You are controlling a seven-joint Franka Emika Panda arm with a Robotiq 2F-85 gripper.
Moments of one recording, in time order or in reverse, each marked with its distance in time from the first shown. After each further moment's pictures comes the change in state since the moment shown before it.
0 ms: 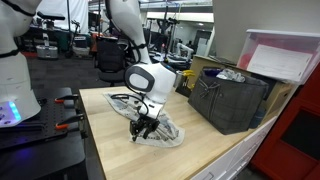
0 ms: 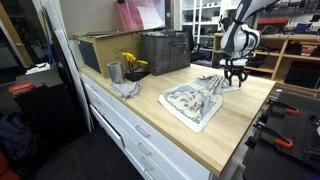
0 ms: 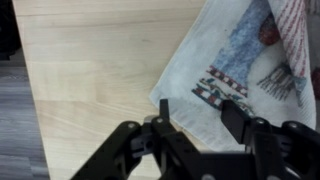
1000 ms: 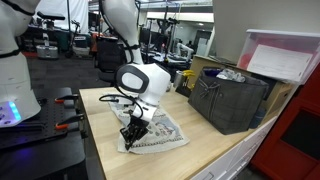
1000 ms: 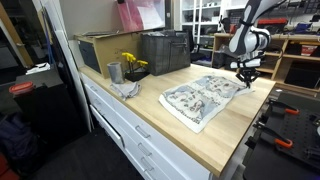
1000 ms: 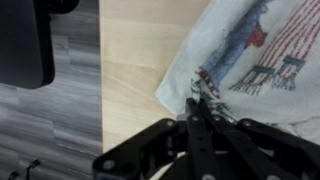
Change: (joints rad) arm 0.057 -0.025 -0.118 -0.092 -0.170 0.000 -0.031
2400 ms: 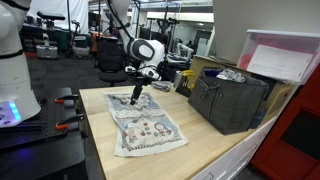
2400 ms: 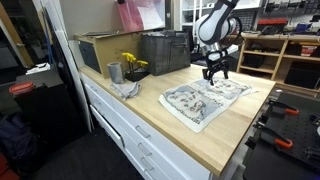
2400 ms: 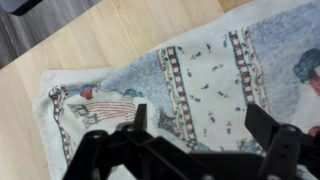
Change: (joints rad) arm 0.215 -0.169 0.241 0.098 -0.203 -0.365 -0.396
